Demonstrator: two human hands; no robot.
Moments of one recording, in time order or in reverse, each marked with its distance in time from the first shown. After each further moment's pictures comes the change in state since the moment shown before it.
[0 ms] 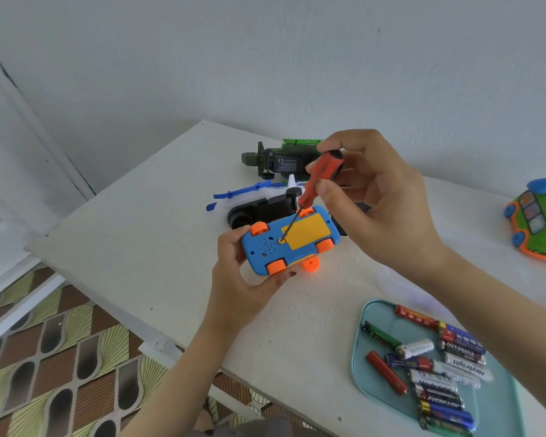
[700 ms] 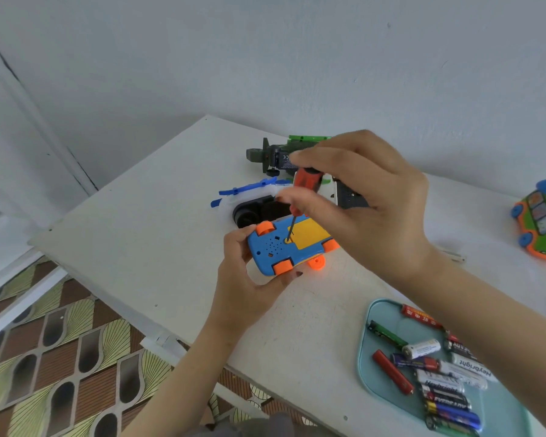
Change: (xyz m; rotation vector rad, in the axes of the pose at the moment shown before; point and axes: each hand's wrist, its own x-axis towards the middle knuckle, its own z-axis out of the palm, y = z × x) left_hand -0.002 0.005 -0.001 0.012 0.006 -0.019; right_hand 0.011 -0.004 0.022 -0.358 0.202 -0.384
